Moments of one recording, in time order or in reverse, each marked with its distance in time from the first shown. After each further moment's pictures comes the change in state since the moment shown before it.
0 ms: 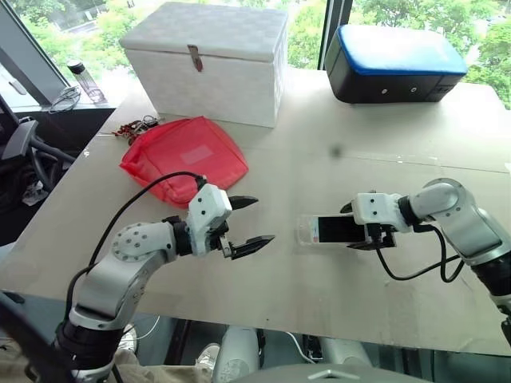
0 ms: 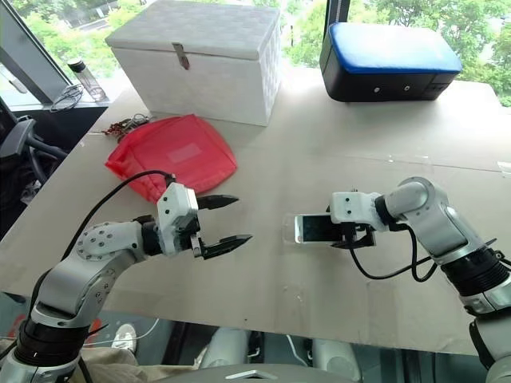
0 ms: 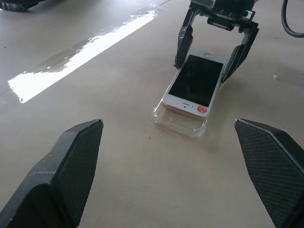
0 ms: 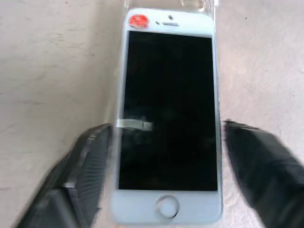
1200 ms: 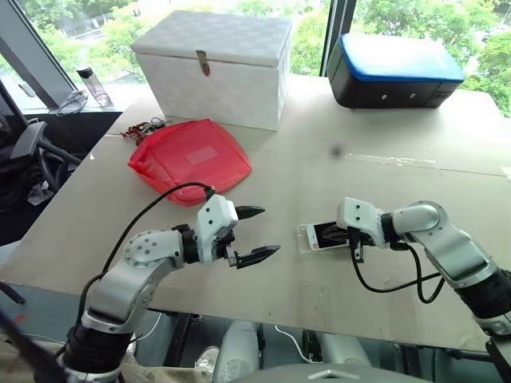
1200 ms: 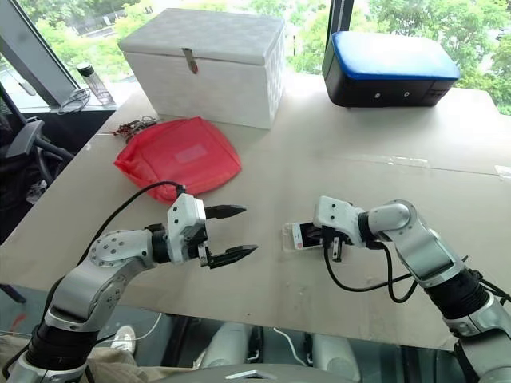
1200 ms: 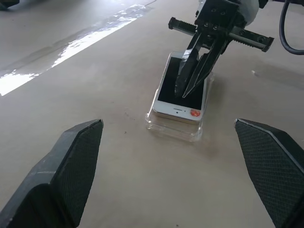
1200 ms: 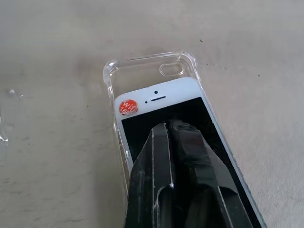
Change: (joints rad) left arm 0.024 -0.037 -0.061 0.049 0.031 -0.064 -0.031; right arm 0.138 0.120 -0.020 -0.126 0.117 0.218 -0.237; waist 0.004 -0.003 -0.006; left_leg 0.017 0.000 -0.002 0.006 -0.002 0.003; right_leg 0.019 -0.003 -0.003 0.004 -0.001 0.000
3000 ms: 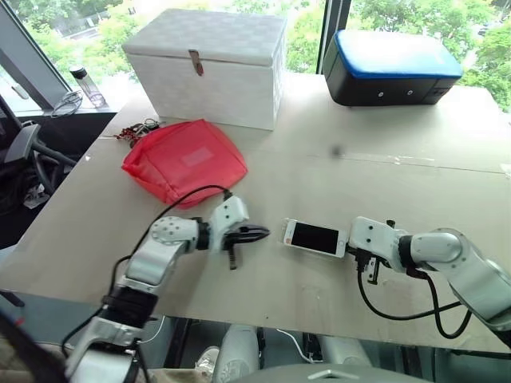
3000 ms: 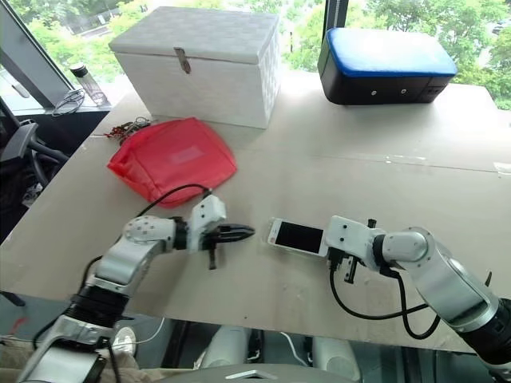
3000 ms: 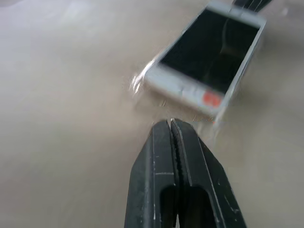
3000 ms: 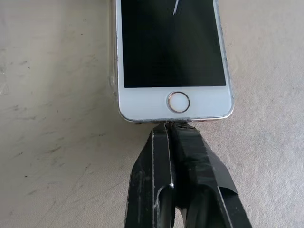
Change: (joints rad) left arm -0.213 -0.020 -0.128 0.509 0.200 -0.211 -0.209; right arm 0.173 -0.171 0.003 -0.366 -0.031 0.277 -0.219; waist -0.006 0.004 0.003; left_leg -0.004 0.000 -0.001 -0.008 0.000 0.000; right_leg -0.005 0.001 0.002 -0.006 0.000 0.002
